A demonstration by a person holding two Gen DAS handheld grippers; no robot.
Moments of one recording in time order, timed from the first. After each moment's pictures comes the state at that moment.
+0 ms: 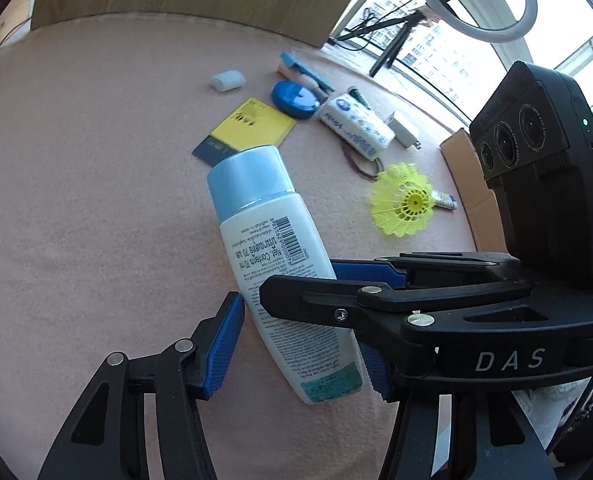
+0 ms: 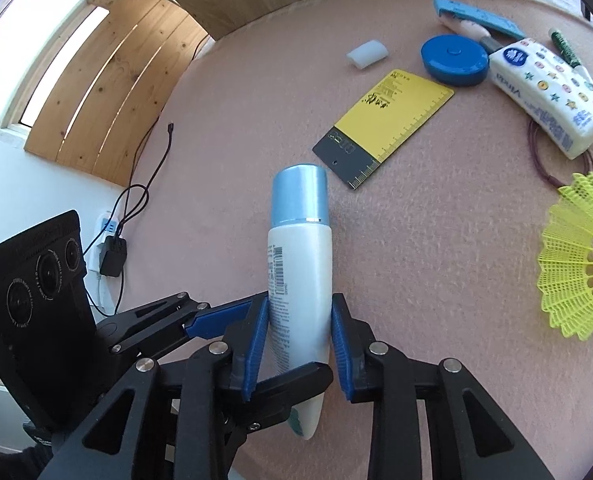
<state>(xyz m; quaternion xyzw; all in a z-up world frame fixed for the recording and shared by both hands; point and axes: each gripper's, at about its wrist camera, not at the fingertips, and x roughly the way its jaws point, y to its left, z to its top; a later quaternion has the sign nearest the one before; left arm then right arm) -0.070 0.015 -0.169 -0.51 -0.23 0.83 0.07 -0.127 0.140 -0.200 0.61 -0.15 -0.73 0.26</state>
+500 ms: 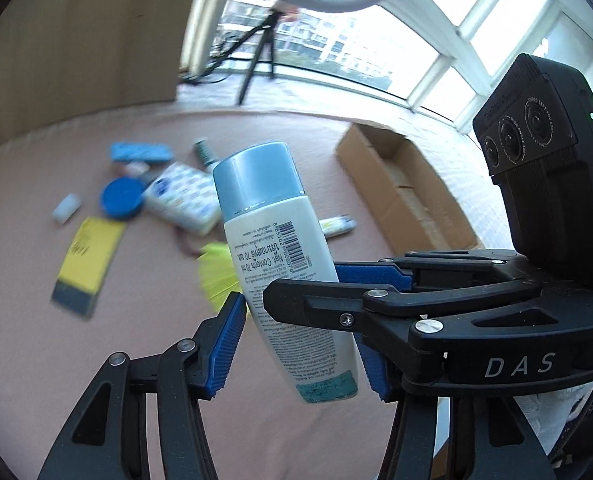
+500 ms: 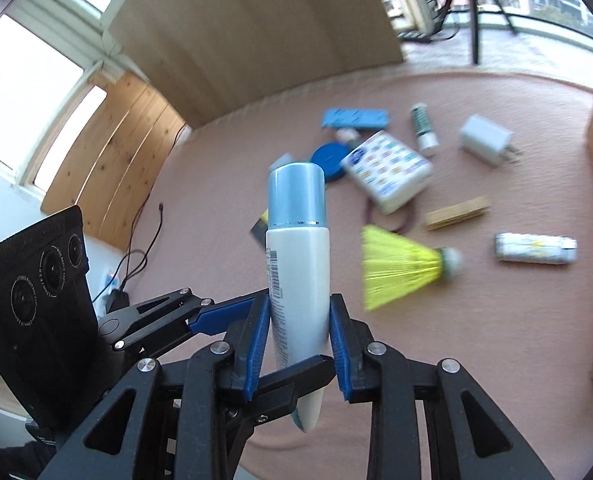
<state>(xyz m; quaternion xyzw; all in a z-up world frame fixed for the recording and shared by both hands) -0.142 0.139 -0.096 -0.47 -0.12 0.86 0.18 -0.094 0.261 -0.123 0.53 -0.19 -0.81 0.18</state>
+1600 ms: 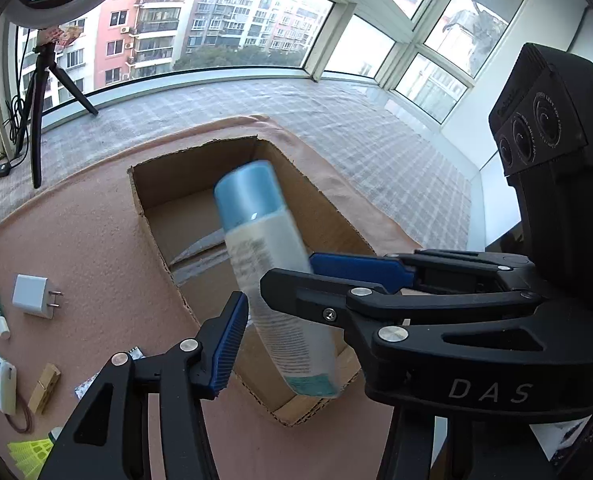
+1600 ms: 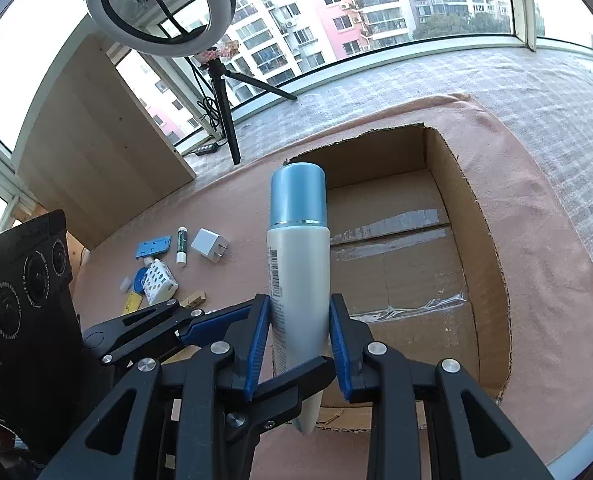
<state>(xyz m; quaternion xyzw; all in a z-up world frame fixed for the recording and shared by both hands) -0.267 0.385 -0.089 -0.47 -0.04 0.83 0.30 -0.058 0.508 -0.102 0.47 -0.23 -0.85 -0.01</state>
